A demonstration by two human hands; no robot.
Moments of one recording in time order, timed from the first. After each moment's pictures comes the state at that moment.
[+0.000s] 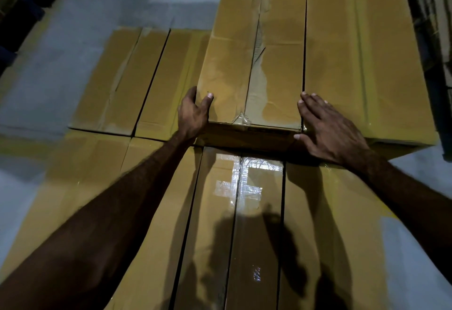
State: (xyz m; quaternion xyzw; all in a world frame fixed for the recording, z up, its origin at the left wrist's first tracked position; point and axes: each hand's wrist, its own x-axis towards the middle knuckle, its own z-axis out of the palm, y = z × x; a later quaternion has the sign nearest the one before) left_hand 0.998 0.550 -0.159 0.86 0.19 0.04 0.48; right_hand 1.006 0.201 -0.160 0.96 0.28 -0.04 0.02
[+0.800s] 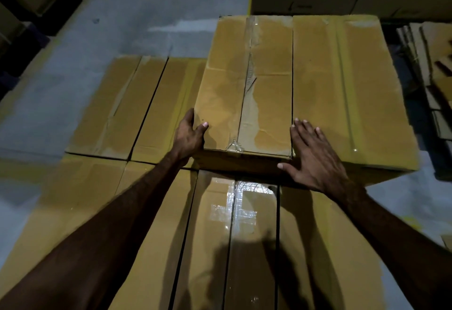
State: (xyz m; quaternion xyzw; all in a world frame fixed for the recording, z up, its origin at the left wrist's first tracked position) left_hand 1.004 0.565 -0.148 0.86 0.11 -0.01 0.49; right_hand 0.999 0.211 -0.167 0.97 0.22 -0.05 0.00
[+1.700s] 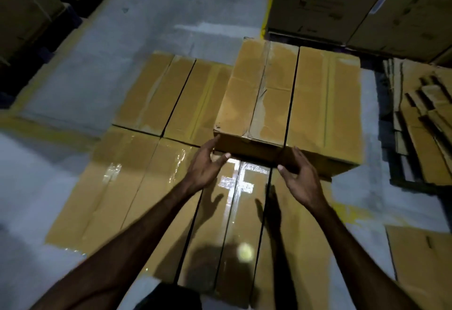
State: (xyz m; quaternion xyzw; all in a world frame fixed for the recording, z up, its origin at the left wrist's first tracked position) left_hand 0.808 0.540 0.020 0.84 0.14 -0.09 0.51; right_hand 0.846 0.250 -0.008 0.92 0.00 -0.12 -0.37
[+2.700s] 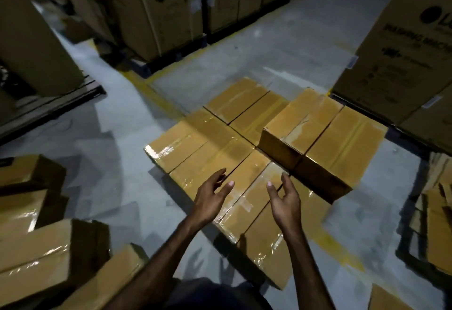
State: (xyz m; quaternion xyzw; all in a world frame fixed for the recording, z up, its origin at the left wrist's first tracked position) left_hand 0.409 0.380 0.229 0.72 0.34 0.11 0.59; right_hand 0.538 0.212 0.224 0.82 0.07 -0.20 -0.53
